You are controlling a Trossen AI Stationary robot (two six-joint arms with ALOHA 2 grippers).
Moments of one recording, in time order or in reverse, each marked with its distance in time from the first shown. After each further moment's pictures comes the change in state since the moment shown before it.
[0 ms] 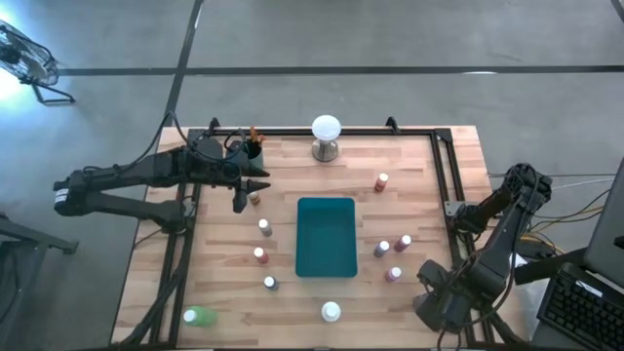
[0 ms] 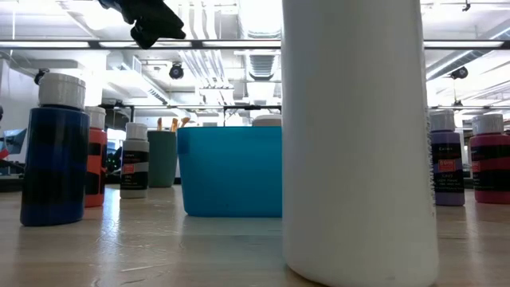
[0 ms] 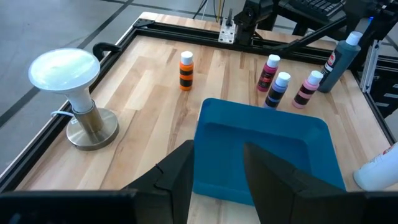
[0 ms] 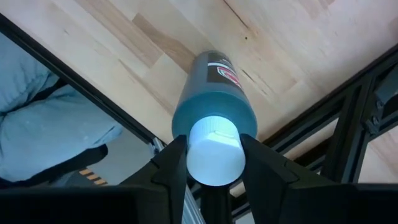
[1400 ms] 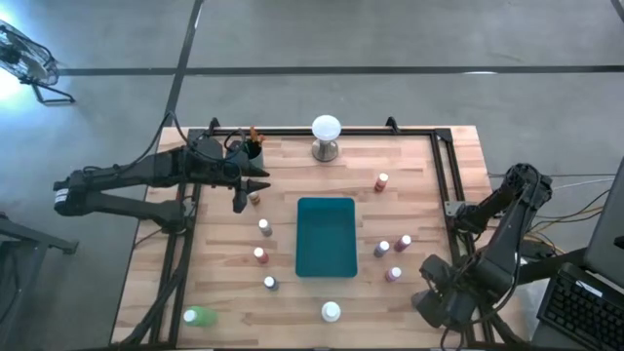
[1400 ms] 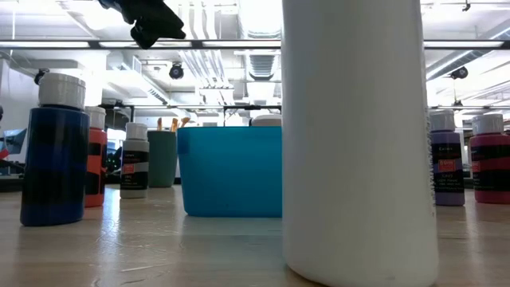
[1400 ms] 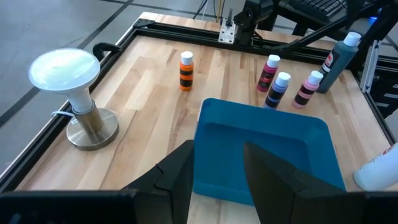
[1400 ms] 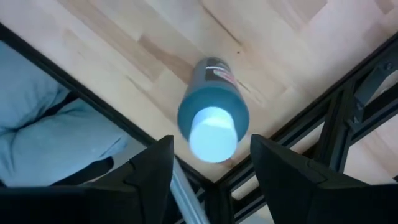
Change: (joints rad) left arm 0.000 0.000 0.000 0.000 0.000 0.000; right arm -0.005 -0.002 0.091 -0.101 0.057 0.034
